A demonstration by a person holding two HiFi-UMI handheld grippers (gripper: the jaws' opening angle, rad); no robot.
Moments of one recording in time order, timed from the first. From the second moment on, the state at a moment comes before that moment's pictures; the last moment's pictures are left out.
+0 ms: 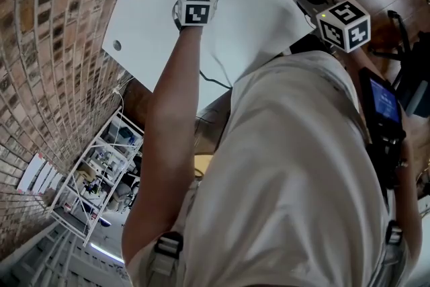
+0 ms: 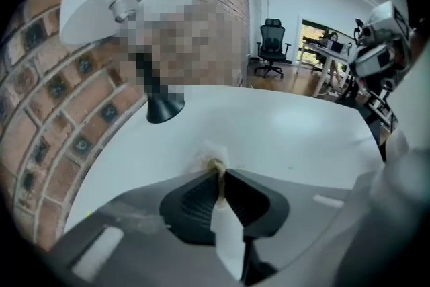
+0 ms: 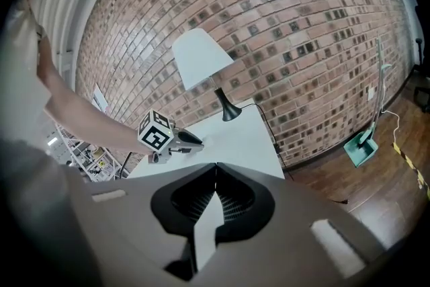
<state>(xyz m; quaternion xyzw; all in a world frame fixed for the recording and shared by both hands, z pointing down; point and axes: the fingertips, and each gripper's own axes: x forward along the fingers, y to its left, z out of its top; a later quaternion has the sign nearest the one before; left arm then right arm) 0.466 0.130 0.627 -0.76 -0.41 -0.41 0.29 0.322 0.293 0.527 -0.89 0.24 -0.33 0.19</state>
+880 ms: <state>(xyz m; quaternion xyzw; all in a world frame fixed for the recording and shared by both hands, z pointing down) 0.433 0.135 0.631 -0.74 -0.42 -0.36 0.38 0.326 0.290 0.526 -0.90 0.25 -0.32 0.18</state>
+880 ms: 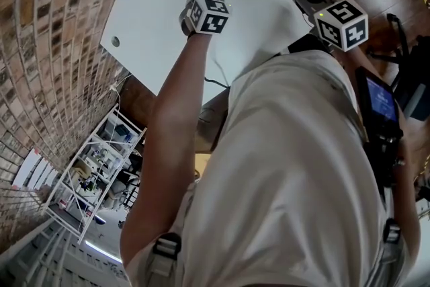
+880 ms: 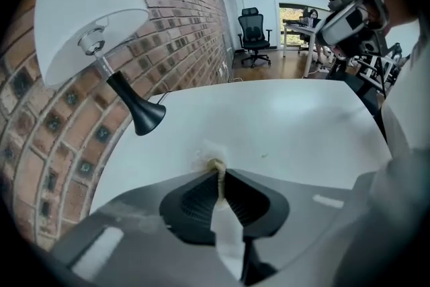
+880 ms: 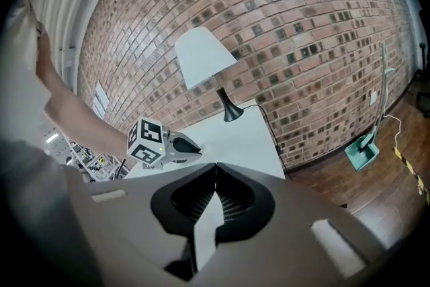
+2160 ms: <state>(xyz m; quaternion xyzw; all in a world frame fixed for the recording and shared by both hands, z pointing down) 0.228 0.147 0.584 -0.76 -0.46 -0.44 -0.07 0.299 0.214 0.513 -0.86 0.36 -0.32 0.15</state>
